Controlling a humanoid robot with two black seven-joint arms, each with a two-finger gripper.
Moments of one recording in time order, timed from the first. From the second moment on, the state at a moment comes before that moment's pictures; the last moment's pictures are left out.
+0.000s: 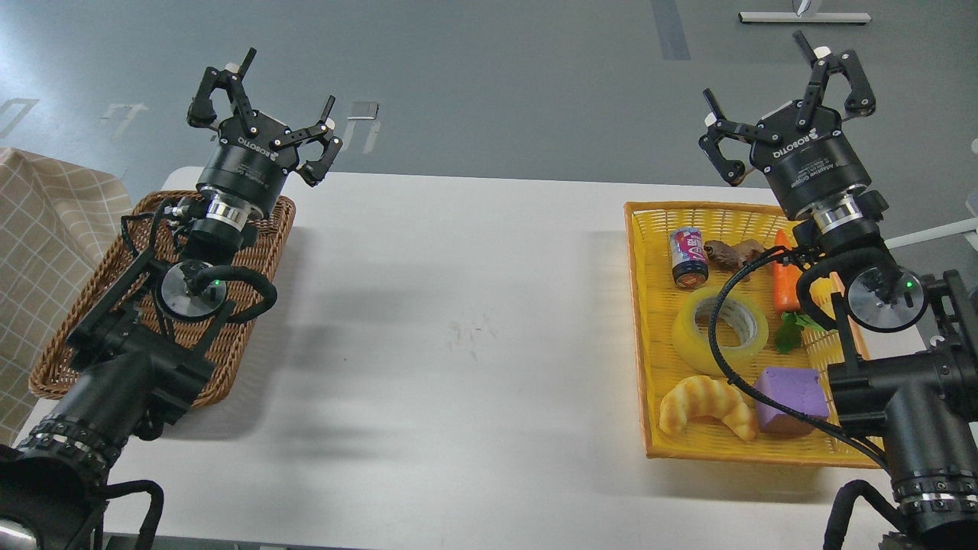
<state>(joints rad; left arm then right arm) -0.54 0.24 -1.23 -0.90 0.08 -0.49 -0.21 0.54 0.00 1.65 1.02 -0.39 0.49 -0.19</state>
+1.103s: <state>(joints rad) -0.54 0.24 -1.22 -0.89 0.09 -0.49 -0.21 0.54 0.00 1.63 1.03 -0.39 0.49 -0.20</state>
